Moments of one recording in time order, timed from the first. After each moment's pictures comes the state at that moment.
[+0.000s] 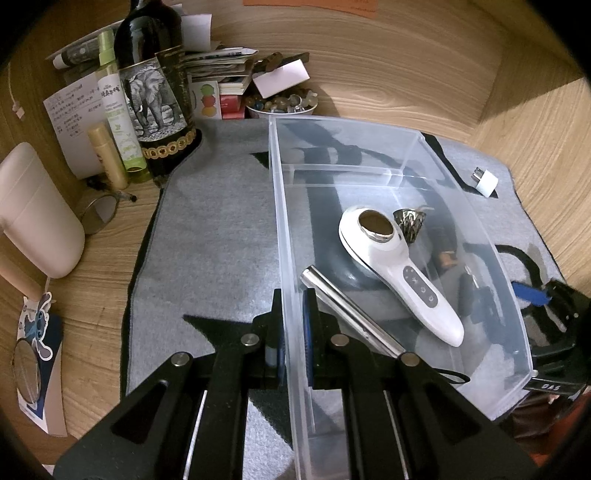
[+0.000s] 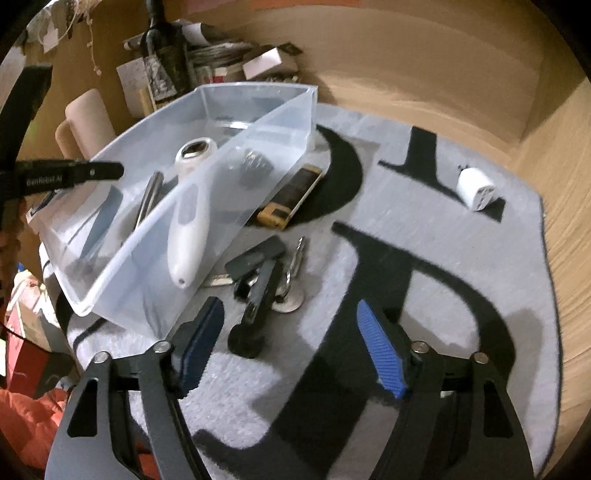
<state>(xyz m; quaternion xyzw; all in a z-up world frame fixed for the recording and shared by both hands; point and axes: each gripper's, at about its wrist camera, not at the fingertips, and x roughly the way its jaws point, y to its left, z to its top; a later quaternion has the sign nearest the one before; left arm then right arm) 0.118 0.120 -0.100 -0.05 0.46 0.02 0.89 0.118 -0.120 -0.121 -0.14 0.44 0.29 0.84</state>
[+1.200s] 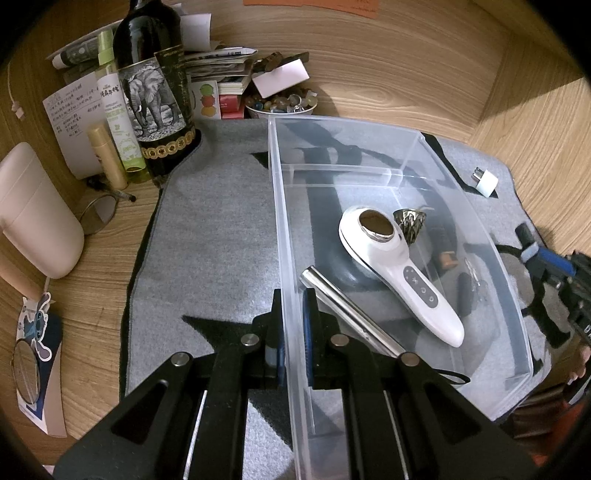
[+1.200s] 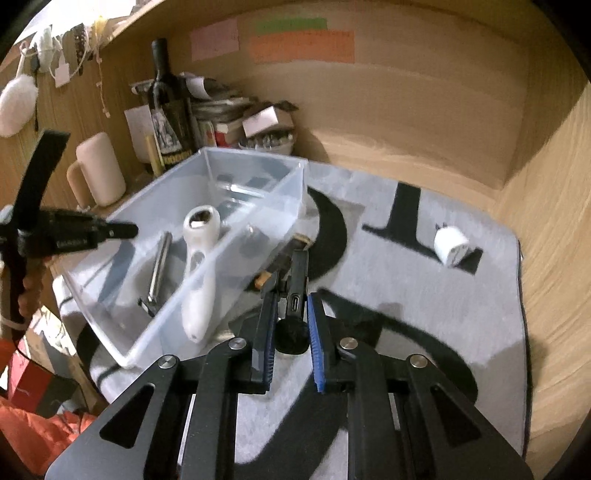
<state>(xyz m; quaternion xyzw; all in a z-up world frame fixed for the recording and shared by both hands) 0.118 0.122 -0.099 -0.05 0.46 0.02 0.89 0.121 -0.124 -0.062 -0.11 0.35 0.29 0.88</state>
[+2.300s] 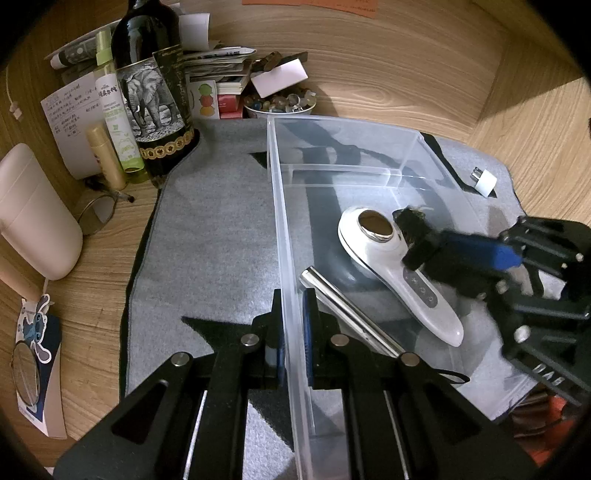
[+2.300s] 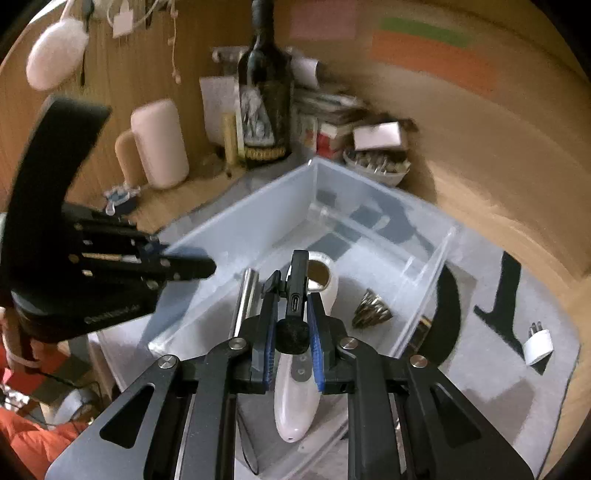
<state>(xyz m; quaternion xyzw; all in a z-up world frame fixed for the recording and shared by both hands) 0.118 0.121 -0.100 -0.05 0.46 0.02 0.89 0.132 -0.009 -0.072 -0.20 0.37 0.41 0.81</state>
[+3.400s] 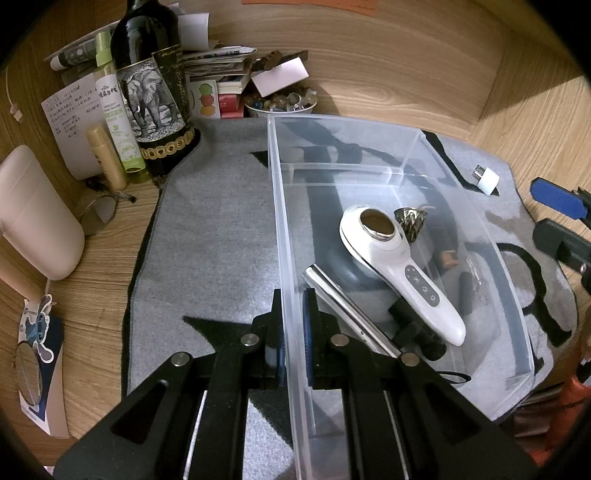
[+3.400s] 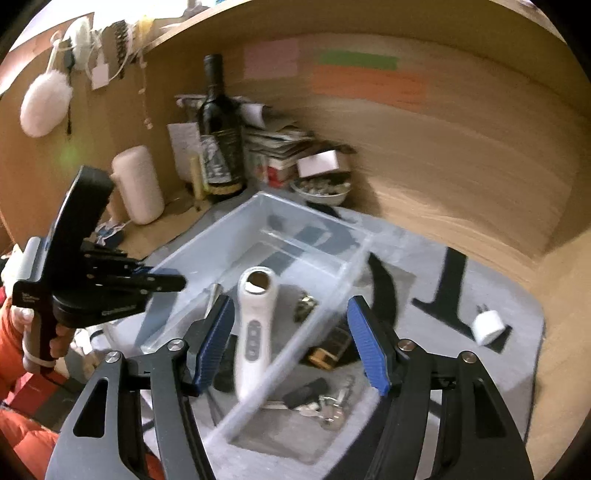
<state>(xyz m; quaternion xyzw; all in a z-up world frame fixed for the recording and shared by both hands) 0.118 0.121 -0.100 -0.05 0.46 0.02 0.89 0.133 -0.077 -0.028 -0.14 0.33 0.35 0.87</state>
